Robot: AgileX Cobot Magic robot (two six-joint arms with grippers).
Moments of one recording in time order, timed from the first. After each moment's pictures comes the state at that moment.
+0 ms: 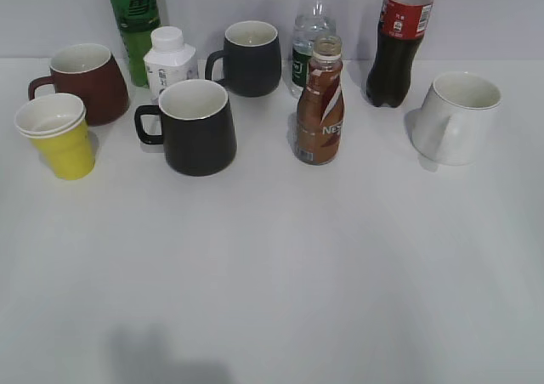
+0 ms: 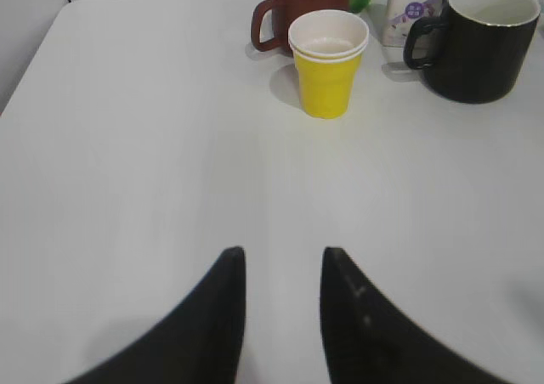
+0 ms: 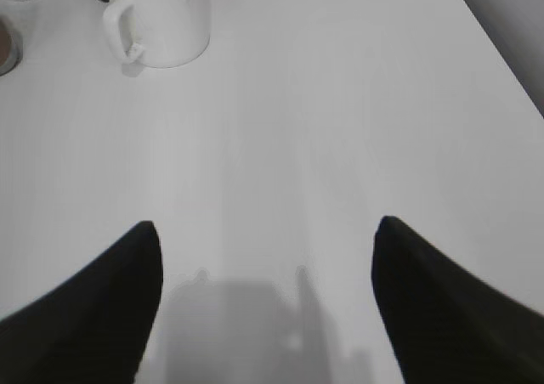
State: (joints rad) left arm 0.03 -0.01 -0.52 -0.05 1.07 0.07; right arm 0.08 -0.01 -0.50 -0.11 1.04 0.12
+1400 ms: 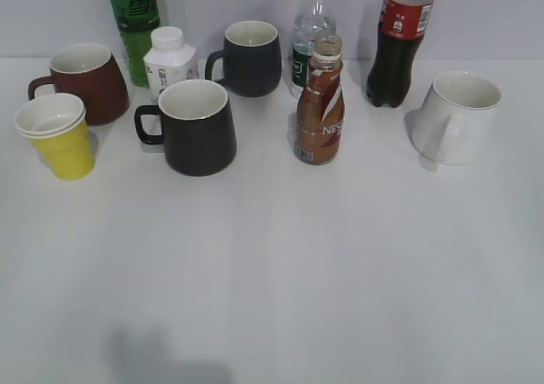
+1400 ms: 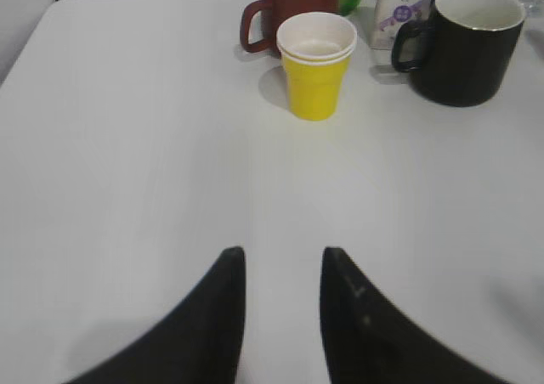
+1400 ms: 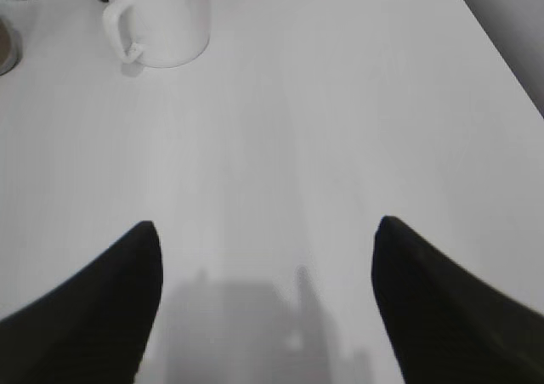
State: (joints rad) left arm 0.03 -0.01 -0.52 -0.08 1.07 0.07; right arm 0.08 -0.01 -0.50 -0.11 1.04 0.12
